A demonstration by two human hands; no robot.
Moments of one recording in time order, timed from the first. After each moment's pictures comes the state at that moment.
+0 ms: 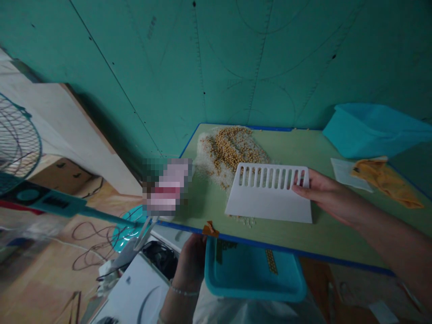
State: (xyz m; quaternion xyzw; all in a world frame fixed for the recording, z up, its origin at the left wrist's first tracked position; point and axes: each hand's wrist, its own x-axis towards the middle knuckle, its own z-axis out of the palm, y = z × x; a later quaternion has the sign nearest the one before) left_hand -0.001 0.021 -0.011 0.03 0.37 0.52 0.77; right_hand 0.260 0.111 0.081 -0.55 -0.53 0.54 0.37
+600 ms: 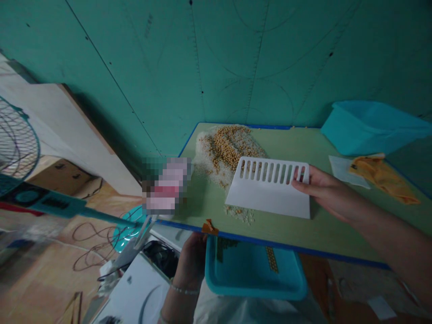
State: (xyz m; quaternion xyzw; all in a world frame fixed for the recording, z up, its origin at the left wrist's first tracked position) left_hand -0.001 0.019 -0.020 0.02 0.35 0.53 0.77; right_hand 0.265 0.113 0.073 -0.56 -0.54 0.51 0.37
